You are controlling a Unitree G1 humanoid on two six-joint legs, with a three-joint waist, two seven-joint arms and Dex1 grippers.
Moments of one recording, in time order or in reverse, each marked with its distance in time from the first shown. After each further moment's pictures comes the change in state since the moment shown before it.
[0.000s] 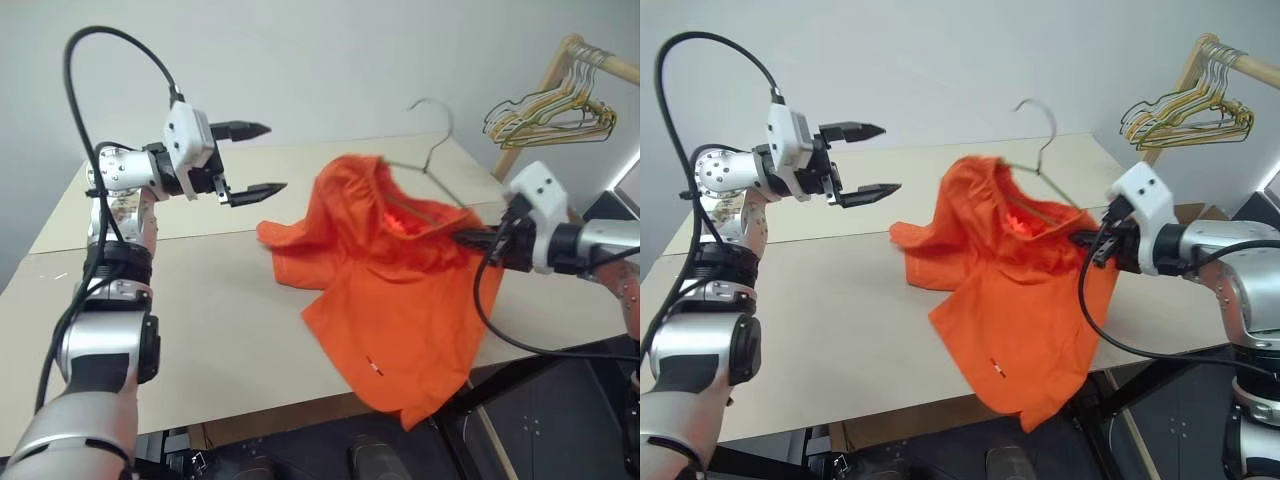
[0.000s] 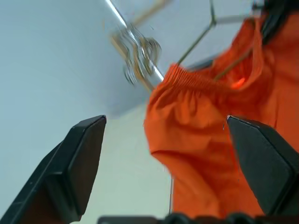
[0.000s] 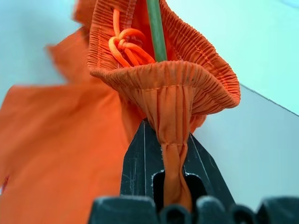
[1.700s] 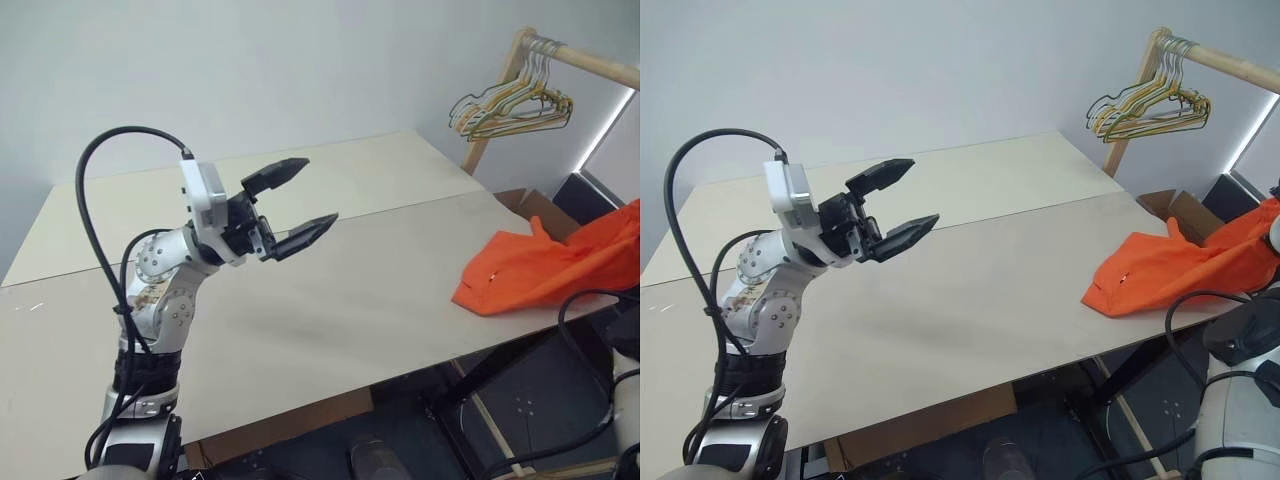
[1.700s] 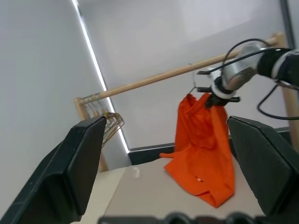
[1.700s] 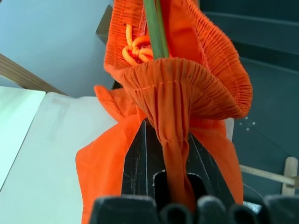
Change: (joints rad) left arm 0.480 -0.154 -0.017 -0.850 -0.289 0.416 0.337; right arm -0.593 0.040 -0.674 1.148 -0.245 -0.153 -1.119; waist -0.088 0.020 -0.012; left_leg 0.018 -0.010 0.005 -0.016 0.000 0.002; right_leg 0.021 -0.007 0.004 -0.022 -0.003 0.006
